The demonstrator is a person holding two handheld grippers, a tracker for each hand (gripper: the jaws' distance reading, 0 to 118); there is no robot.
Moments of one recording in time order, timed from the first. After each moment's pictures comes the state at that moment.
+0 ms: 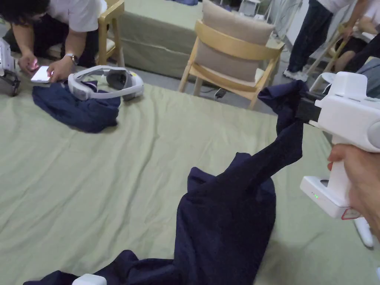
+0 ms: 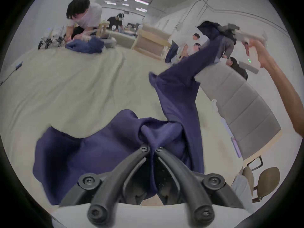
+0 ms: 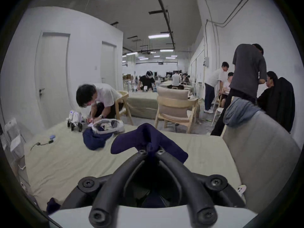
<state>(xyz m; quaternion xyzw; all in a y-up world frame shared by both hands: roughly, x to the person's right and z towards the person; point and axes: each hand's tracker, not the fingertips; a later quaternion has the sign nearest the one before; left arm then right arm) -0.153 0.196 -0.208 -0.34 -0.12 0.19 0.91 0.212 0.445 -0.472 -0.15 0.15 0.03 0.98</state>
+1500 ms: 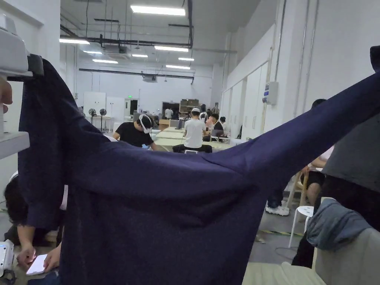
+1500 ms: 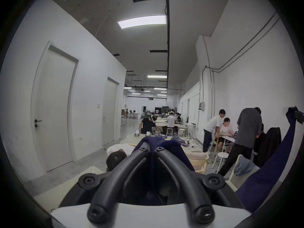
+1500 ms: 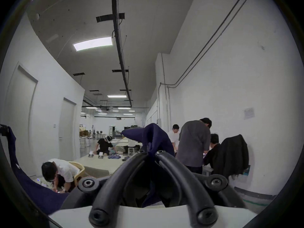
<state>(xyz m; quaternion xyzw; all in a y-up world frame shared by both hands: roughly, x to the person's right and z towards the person) -0.354 0.803 -0.405 0.03 0.10 0.05 0.99 0.326 0.836 -0.398 0.13 -0.08 0.00 0.99</state>
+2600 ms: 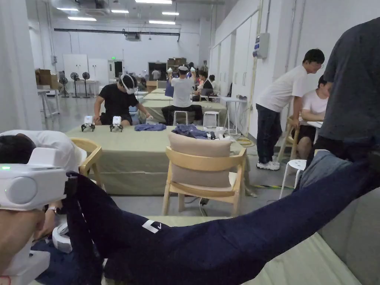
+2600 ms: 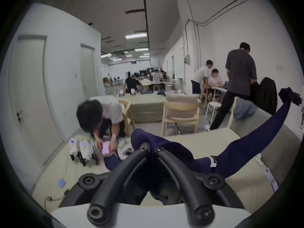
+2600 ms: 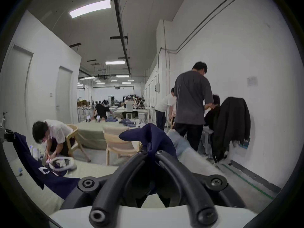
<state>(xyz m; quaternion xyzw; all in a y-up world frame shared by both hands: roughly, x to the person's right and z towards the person) -0.283 0.503 -0.481 -0.19 0.01 -0.01 0.98 0.364 0.557 -0.447 -0.04 -0.07 0.00 1.00</state>
